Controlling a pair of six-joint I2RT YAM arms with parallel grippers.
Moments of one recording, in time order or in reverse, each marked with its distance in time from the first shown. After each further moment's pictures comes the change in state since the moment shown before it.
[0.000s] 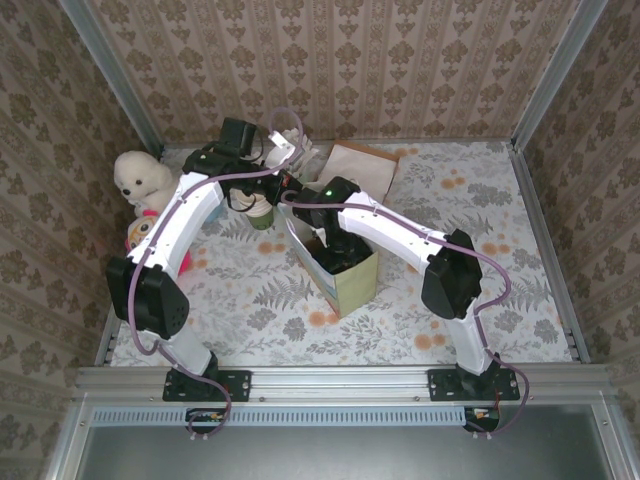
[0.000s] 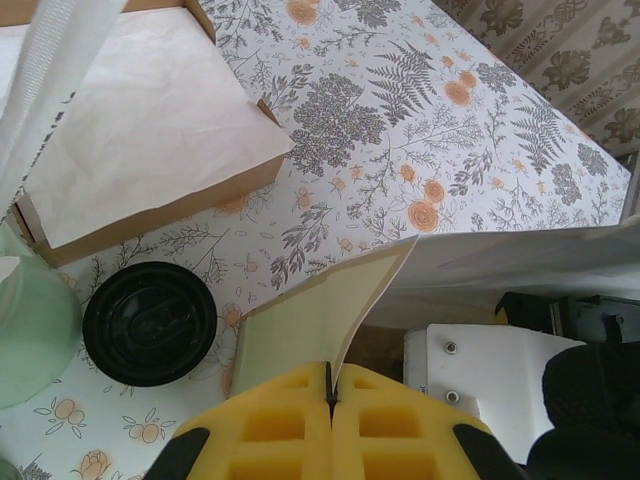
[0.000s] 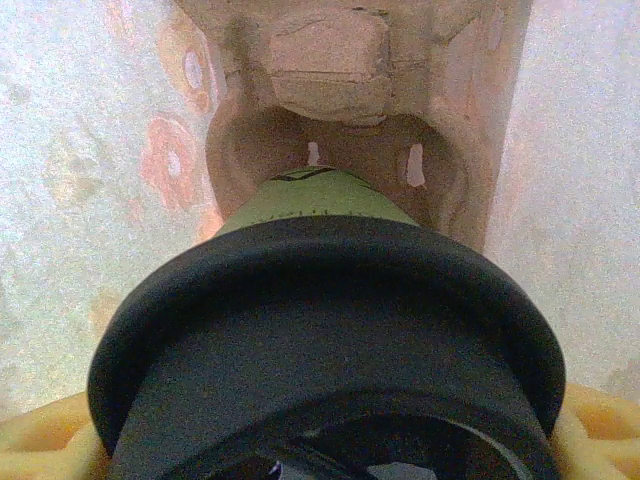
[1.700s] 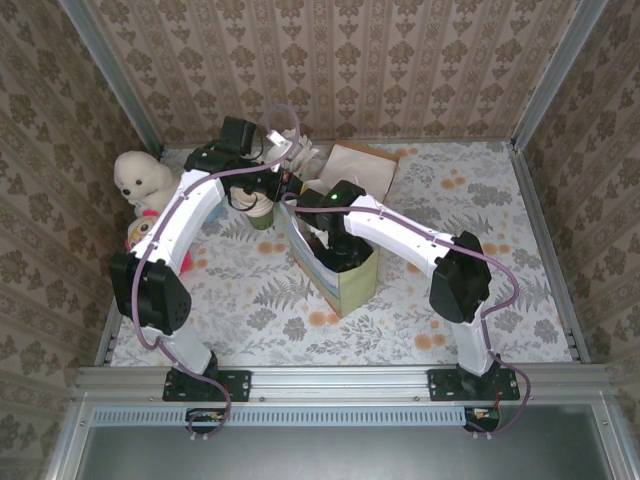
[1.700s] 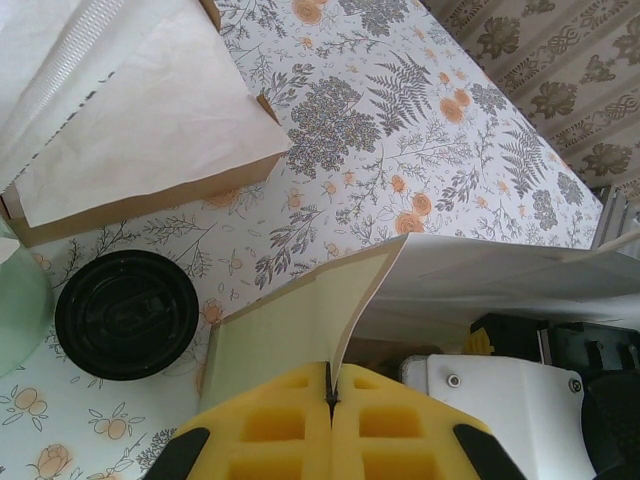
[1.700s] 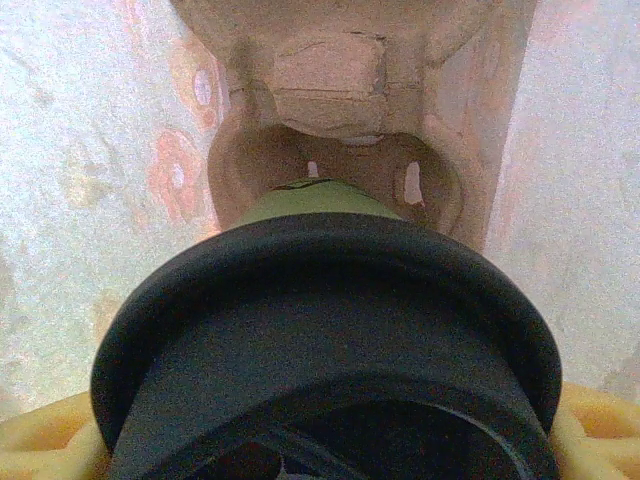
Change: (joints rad) left arm 0.014 0.030 0.013 0.005 0.030 -0.099; right arm 0.000 -0.057 -0.085 0.093 0.019 -0.086
